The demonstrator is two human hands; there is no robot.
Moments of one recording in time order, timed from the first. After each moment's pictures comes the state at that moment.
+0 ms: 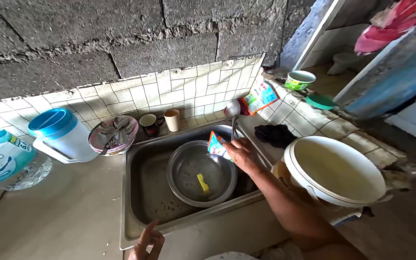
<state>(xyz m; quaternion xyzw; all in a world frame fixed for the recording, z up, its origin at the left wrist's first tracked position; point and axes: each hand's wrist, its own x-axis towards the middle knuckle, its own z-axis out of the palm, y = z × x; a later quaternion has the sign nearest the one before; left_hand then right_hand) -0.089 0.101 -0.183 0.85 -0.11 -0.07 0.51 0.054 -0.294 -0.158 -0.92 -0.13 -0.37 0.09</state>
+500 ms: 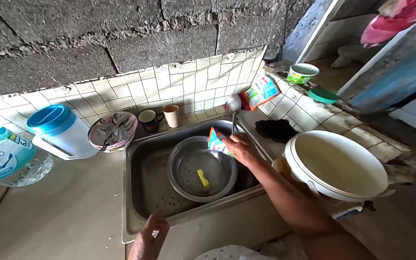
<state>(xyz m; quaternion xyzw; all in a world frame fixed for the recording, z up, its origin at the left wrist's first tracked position) -0.078 0.088 -0.166 0.86 -0.12 -0.09 0.48 0.055 -0.300 -0.167 -0.93 -0.13 -0.31 0.12</state>
